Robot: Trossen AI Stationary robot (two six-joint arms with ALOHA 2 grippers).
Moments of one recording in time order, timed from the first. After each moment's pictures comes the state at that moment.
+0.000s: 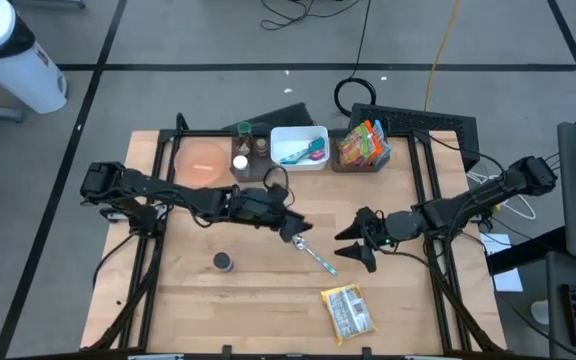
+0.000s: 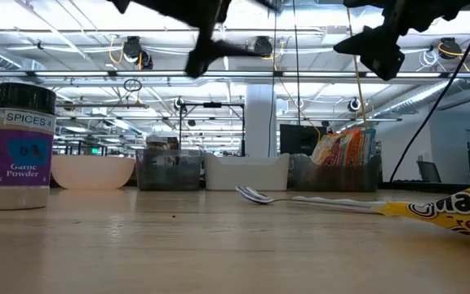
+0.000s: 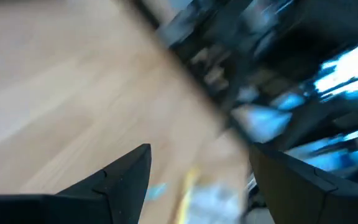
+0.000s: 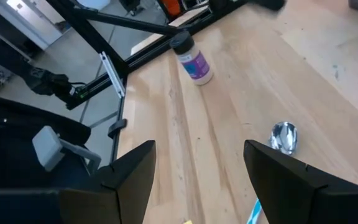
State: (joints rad) left arm -0.09 1.58 1.07 0.17 -0.06 -0.91; right arm 0.35 1.05 0.61 0.07 0.16 0.68
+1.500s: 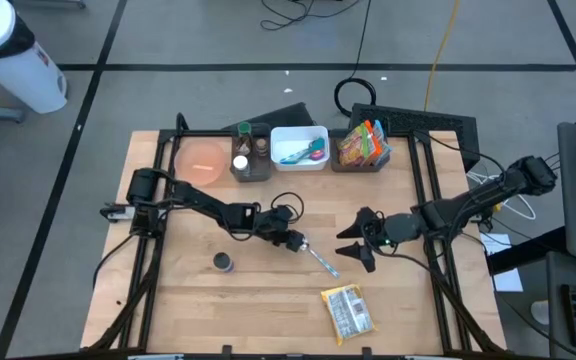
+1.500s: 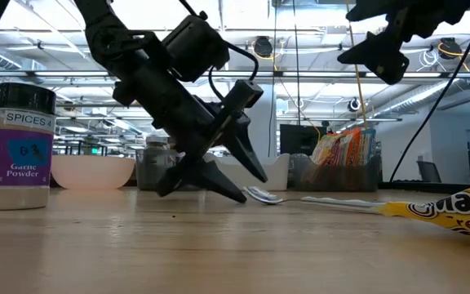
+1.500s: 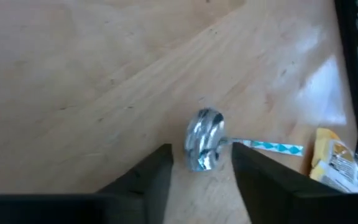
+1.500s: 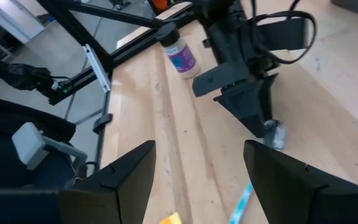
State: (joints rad) left arm -0.05 1.94 0.95 0.26 0.06 -1.13; right arm 0.36 1.05 0.61 0.02 0.21 0.69
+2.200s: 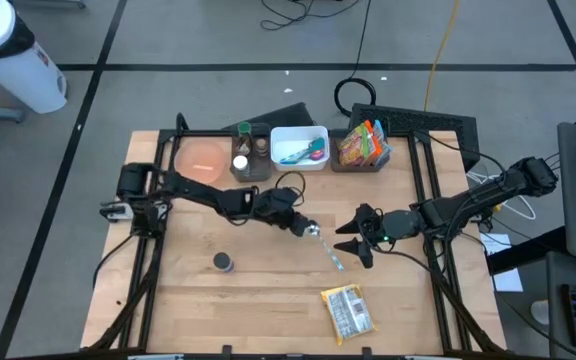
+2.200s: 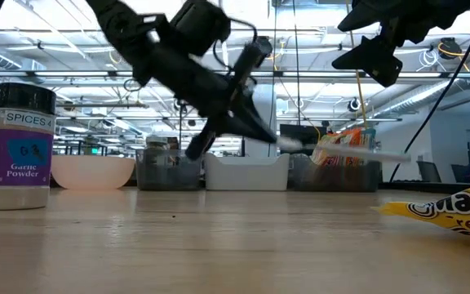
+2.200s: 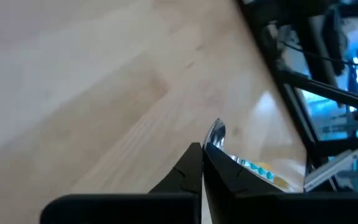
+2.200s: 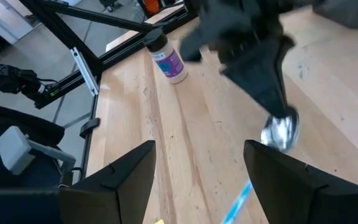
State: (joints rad) left arm 0.02 1.85 1.00 0.29 0.08 -1.00; right arm 0.33 1.05 0.61 0.01 0.21 0.65
